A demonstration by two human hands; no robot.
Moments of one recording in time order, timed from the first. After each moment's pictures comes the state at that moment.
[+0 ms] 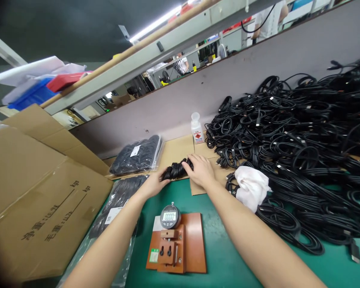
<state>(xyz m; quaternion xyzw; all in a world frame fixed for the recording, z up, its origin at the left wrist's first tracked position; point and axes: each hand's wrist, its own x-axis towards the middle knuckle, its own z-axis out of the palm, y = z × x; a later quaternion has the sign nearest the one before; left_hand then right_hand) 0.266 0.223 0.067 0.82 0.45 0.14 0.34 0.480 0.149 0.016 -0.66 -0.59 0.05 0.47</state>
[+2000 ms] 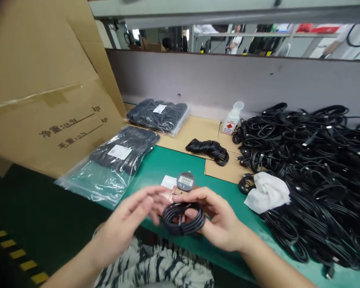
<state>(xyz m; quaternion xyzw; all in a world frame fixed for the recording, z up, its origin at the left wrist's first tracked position) 0.186 -0.004 0.105 0.59 0.47 0.30 0.58 0.423 -0.025 0.078 -0.31 -0.63 0.53 0.47</state>
